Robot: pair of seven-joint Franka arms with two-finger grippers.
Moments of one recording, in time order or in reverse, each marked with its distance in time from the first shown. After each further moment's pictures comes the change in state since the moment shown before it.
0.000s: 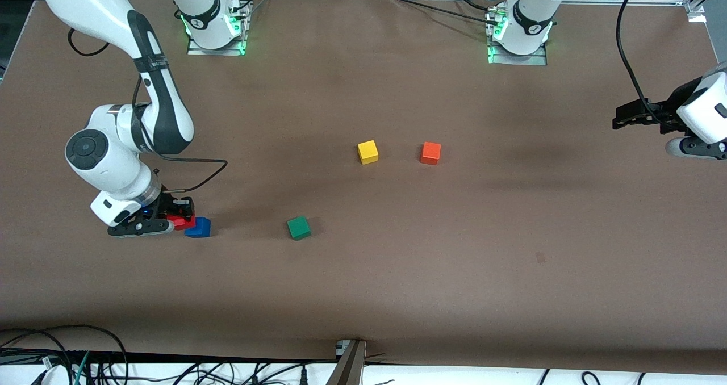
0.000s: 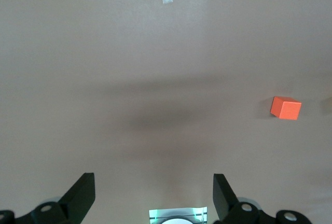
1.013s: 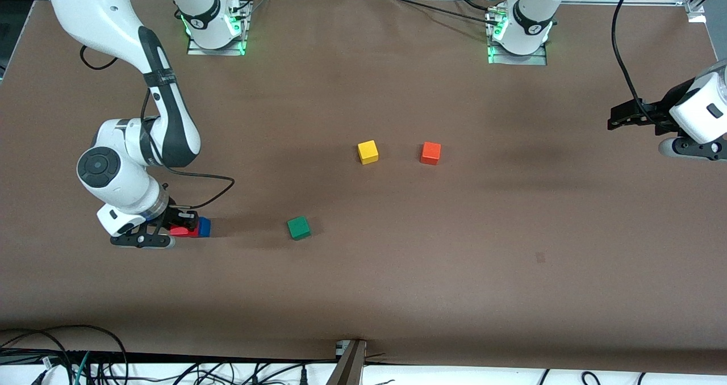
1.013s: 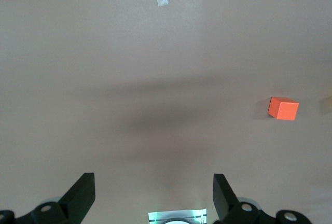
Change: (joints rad) left arm 0.000 0.002 -0.015 0.002 0.000 0.009 -0.002; right arm 0.008 0.077 -0.005 0.104 -0.017 -0.063 0.158
